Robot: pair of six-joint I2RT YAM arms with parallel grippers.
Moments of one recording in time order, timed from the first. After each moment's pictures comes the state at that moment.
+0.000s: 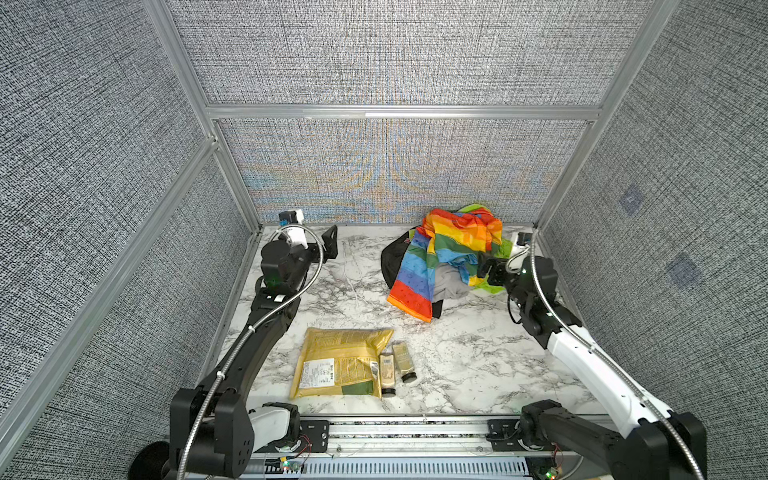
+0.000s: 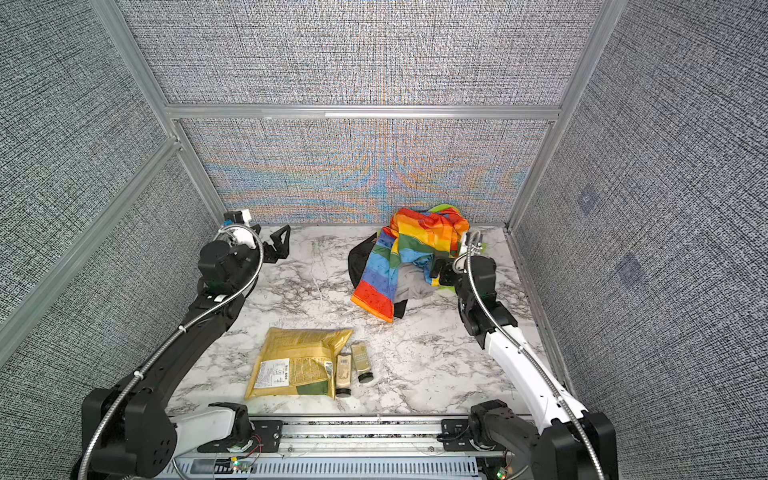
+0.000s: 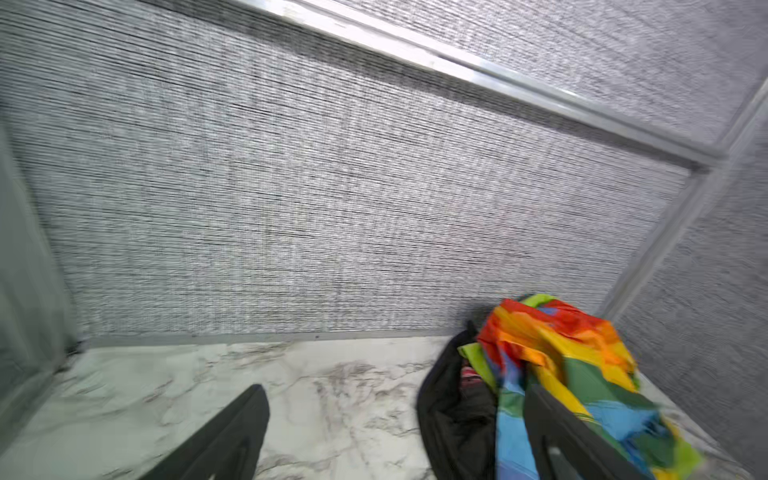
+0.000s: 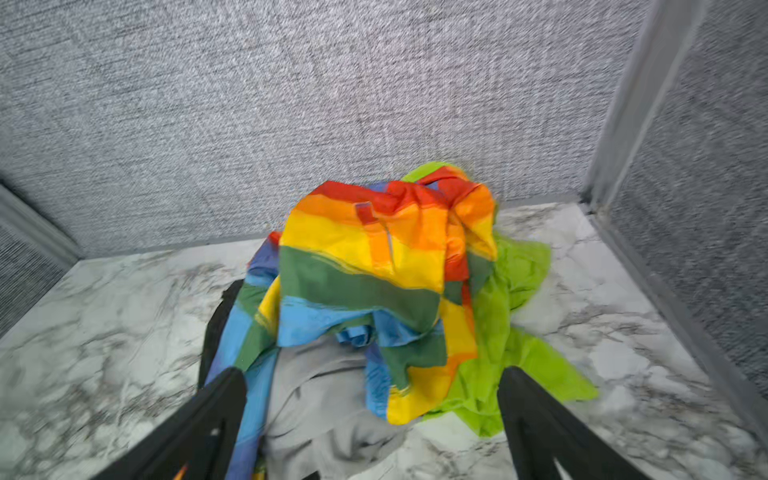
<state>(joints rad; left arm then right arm) -0.14 1.28 0.95 0.30 0.22 -0.25 0.29 1.12 0.81 -0.02 0.15 0.26</state>
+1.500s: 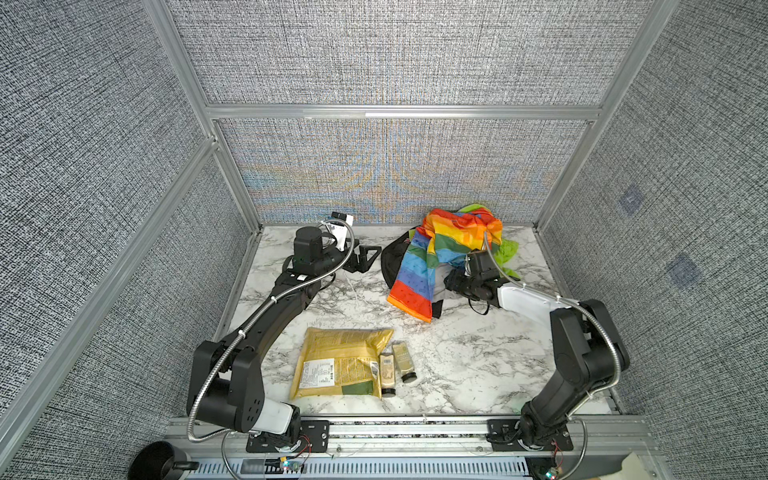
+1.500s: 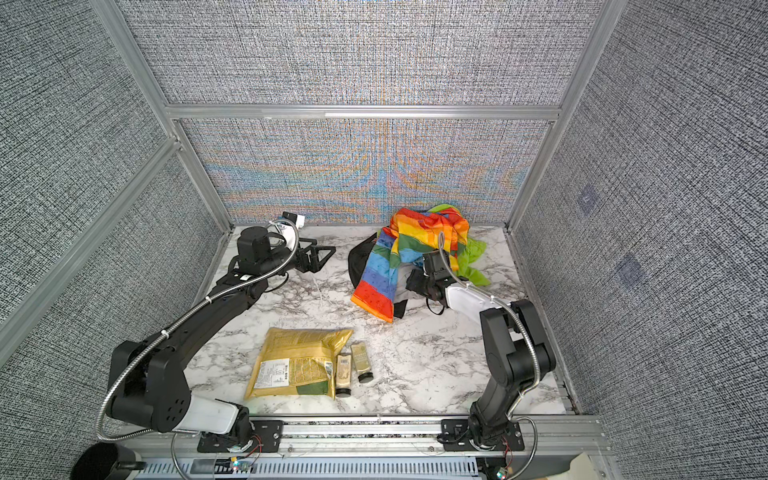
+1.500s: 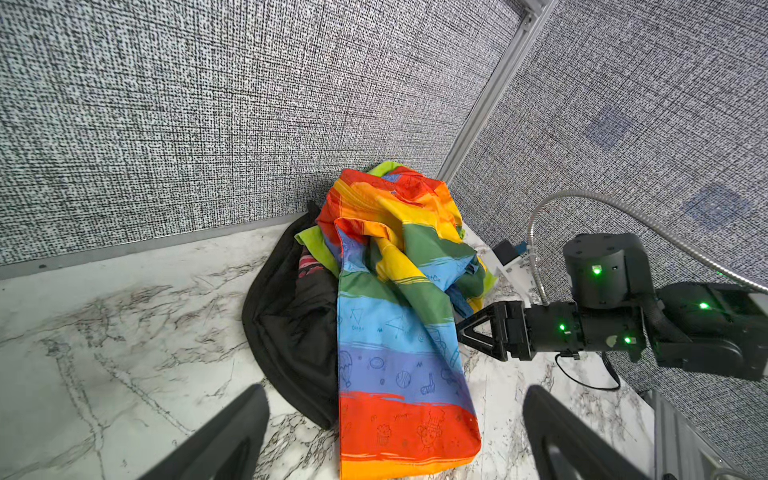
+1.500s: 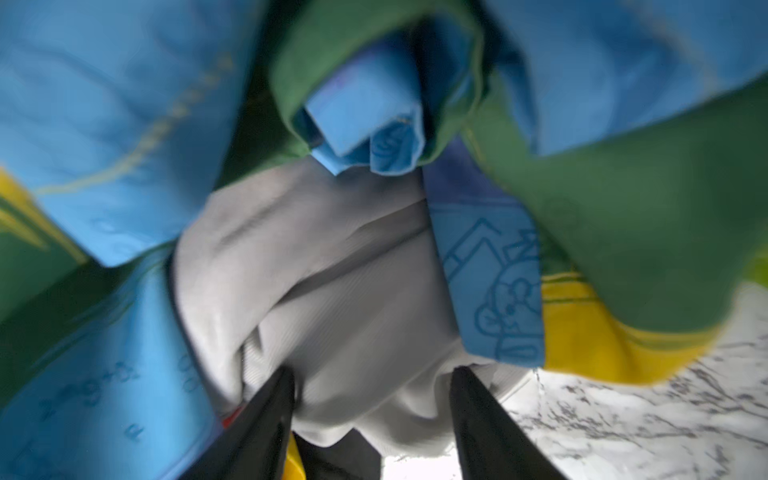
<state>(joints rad) -0.27 1.46 1.06 0.10 0.59 -0.25 0.30 1.73 1.01 -0.16 -0.07 0.62</state>
